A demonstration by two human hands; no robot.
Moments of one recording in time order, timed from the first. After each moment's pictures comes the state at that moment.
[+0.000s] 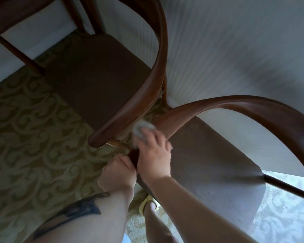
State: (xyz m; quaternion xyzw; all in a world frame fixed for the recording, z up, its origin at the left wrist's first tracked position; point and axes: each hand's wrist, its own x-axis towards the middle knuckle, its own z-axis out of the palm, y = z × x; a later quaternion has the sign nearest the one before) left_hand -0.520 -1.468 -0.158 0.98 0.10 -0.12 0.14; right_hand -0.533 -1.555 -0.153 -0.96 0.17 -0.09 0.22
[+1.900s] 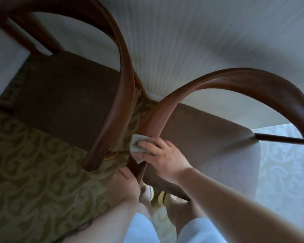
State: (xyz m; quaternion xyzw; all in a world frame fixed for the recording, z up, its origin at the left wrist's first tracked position) left_hand -0.507 -1.466 -0.142 0.97 0.03 -0.17 0.18; right_hand -0.570 -1.597 -0.158 -0.98 0.02 -0.08 0.17
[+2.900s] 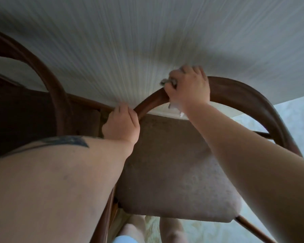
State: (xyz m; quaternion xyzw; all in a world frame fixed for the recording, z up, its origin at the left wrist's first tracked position) left_hand -0.440 -1.705 -0.147 0.90 -0.39 -0.11 0.15; right_hand -0.546 -1.853 -0.101 -0.87 0.49 -0.06 0.08
